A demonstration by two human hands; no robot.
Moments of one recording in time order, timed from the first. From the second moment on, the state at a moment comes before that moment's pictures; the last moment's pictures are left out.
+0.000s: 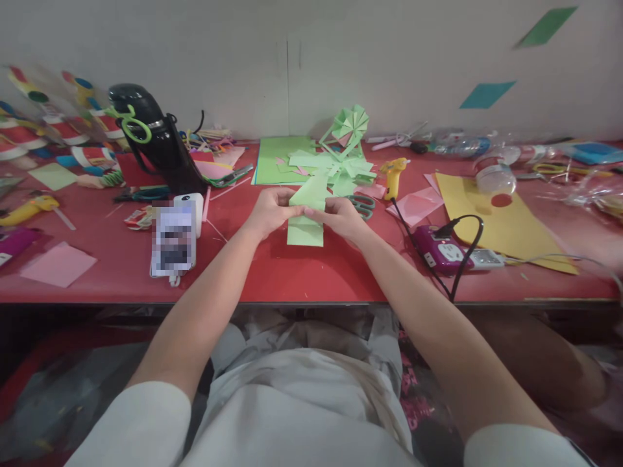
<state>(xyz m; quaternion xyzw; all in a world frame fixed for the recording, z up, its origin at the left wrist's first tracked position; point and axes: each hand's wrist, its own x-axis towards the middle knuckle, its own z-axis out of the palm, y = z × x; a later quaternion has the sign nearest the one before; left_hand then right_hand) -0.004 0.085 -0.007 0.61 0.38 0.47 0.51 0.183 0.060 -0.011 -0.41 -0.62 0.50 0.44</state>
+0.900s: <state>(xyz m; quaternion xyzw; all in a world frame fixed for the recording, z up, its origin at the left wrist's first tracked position) -0.012 0.093 -0.003 0.54 0.42 0.50 0.53 0.190 0.067 -0.013 -0.42 -0.70 0.45 0.37</state>
